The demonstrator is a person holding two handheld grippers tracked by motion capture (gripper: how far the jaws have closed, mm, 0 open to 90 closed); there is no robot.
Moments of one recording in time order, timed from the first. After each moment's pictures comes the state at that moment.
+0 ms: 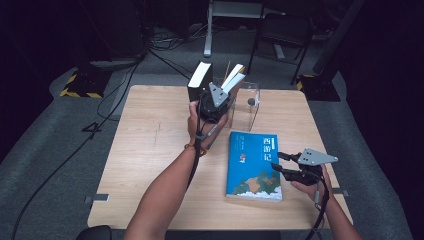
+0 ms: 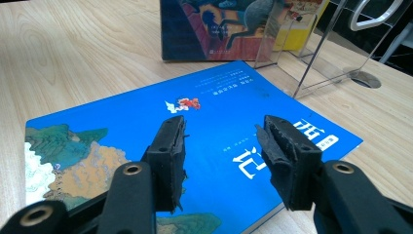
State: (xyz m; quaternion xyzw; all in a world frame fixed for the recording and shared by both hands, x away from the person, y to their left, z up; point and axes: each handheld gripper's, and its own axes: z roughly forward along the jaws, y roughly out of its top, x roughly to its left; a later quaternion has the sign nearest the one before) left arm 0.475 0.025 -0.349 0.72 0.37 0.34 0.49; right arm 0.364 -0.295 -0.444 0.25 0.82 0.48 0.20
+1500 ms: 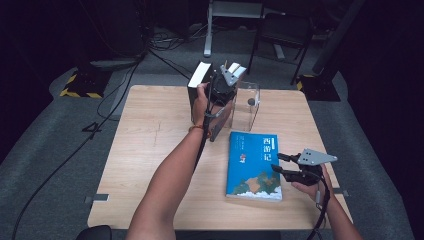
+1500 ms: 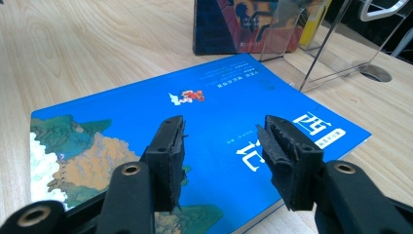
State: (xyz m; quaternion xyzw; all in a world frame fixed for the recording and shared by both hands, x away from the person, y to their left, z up) left arm 0.512 0.004 -0.319 0.78 0.35 0.33 0.41; right arm 0.365 -0.297 -0.447 0.24 0.83 0.47 0.19
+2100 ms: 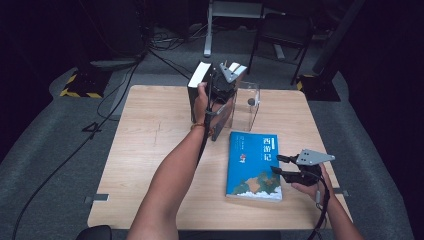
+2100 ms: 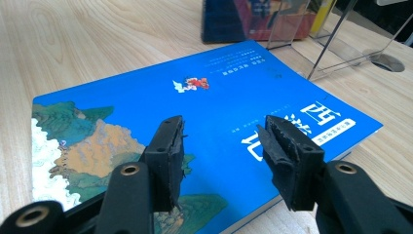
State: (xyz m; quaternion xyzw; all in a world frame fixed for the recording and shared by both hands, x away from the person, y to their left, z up) left arm 0.525 0.004 -0.319 0.75 0.37 0.33 0.44; right arm 0.367 -0.297 -0.449 0.24 0.84 0.46 0.18
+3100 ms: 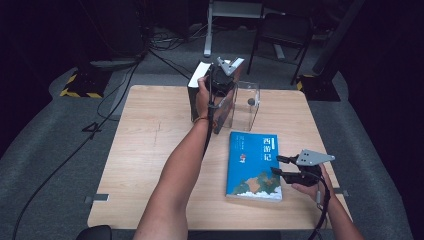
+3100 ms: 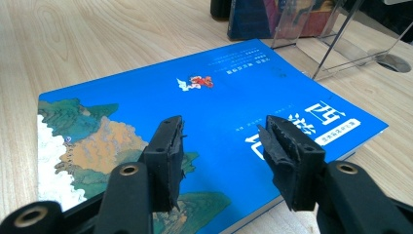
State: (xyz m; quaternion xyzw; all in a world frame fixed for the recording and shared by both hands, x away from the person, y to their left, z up) left arm 0.546 0.005 -0.322 0.73 0.39 0.34 0.44; right arm 0.366 -0.297 -0.450 0.24 0.84 0.46 0.17
